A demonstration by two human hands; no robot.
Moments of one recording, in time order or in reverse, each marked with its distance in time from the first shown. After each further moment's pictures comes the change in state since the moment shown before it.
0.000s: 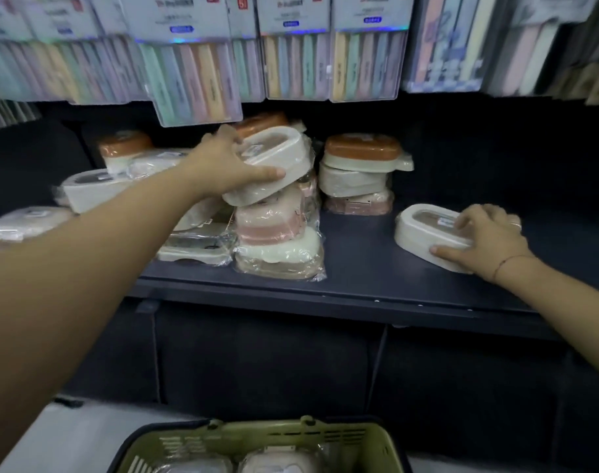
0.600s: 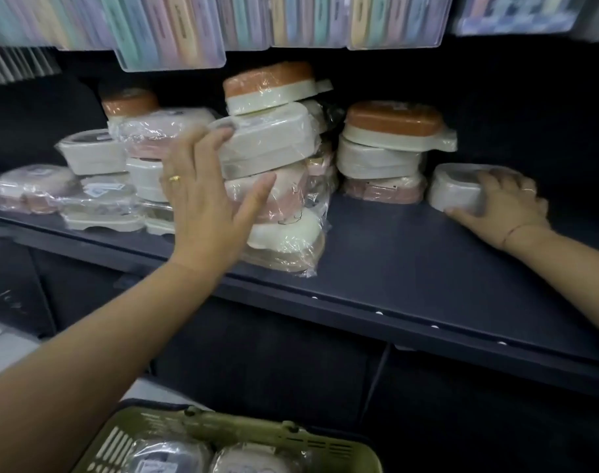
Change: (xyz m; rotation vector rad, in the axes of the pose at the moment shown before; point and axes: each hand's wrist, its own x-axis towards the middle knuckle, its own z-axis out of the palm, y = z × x) left_hand -0.064 -0.022 0.093 0.034 0.727 0.332; right_hand 0.114 0.016 0.043 -0.169 0.026 -0.165
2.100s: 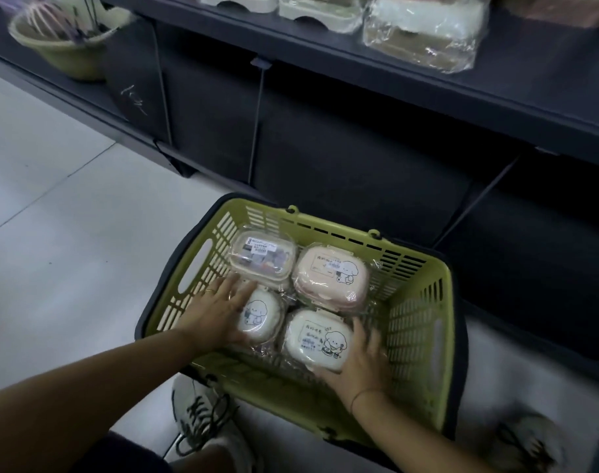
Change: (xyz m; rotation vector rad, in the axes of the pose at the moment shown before) left_hand -0.396 -0.090 -0.165 0.491 -1.486 -0.357; right_hand -0.485 -0.130 0.196 0.205 -0.805 -0.035
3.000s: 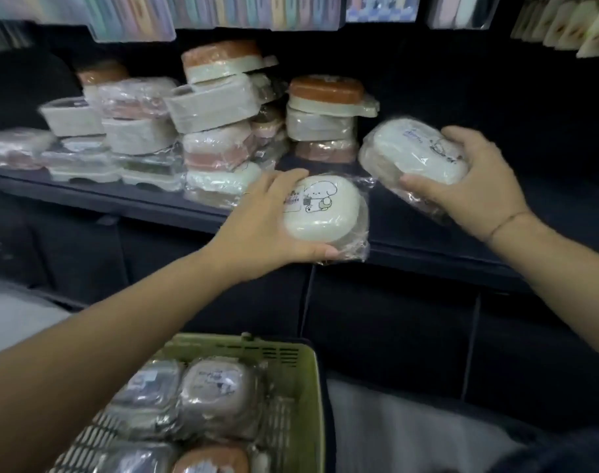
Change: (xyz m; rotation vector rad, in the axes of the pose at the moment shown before) left_hand 0.019 0.240 -0.341 -0.586 0.669 0.559; right_hand 0.002 0.071 -0.462 0.338 0.857 -0.329
